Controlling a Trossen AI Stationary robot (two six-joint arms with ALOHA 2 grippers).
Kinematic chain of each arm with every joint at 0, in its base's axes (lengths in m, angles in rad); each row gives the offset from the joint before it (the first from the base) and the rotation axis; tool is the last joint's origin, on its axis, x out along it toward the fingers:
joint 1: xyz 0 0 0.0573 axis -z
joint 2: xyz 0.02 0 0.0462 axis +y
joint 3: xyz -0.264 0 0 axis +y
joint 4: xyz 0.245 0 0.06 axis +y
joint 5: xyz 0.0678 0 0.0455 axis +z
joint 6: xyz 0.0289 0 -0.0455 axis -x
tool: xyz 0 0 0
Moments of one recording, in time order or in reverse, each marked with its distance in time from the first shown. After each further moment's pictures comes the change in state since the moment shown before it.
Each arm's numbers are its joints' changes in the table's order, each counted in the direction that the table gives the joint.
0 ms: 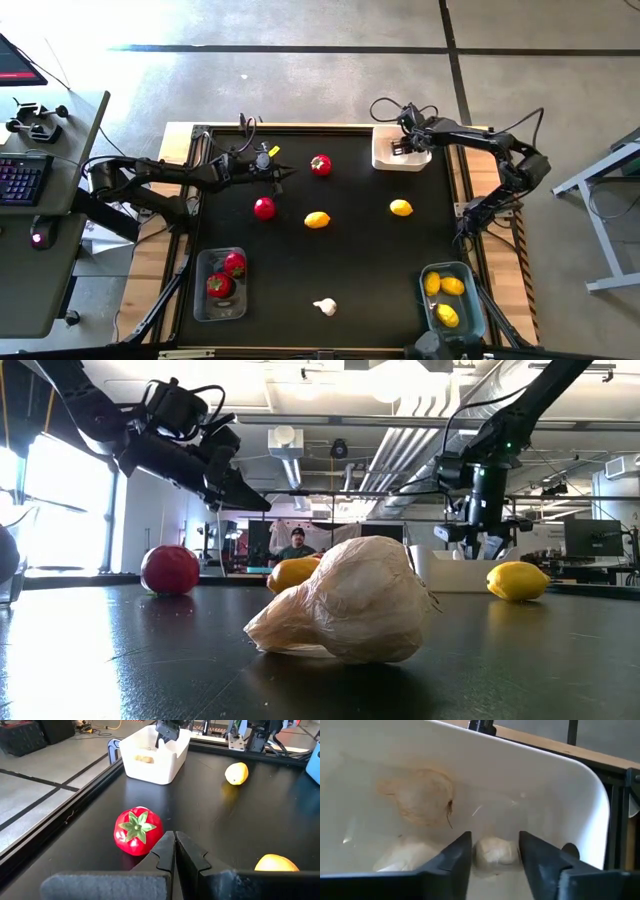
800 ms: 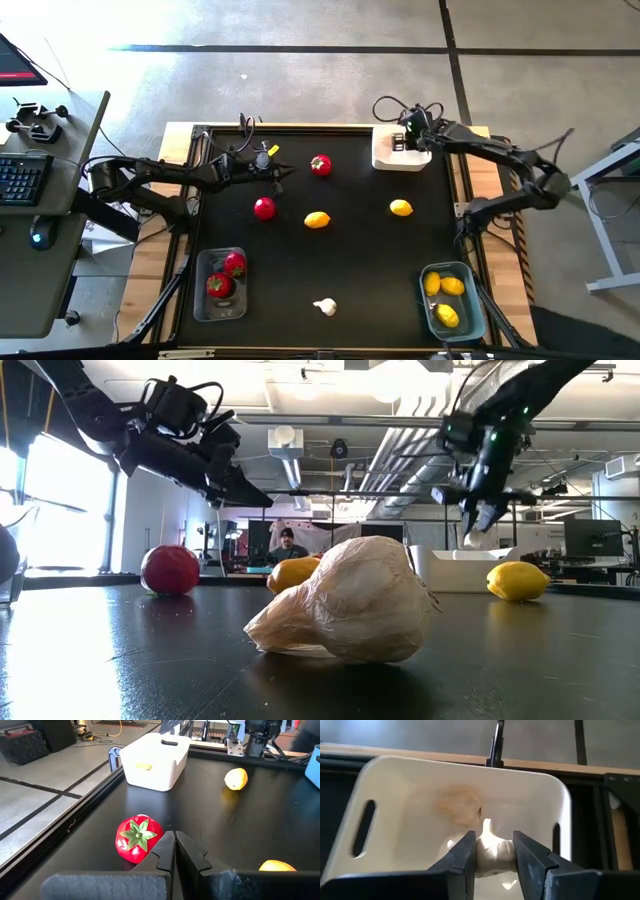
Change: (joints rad) left arm 0.000 0.000 0.000 -0.030 0.000 -0.016; right arm -0.107 -0.212 -0.001 0.068 -0.035 -0.182
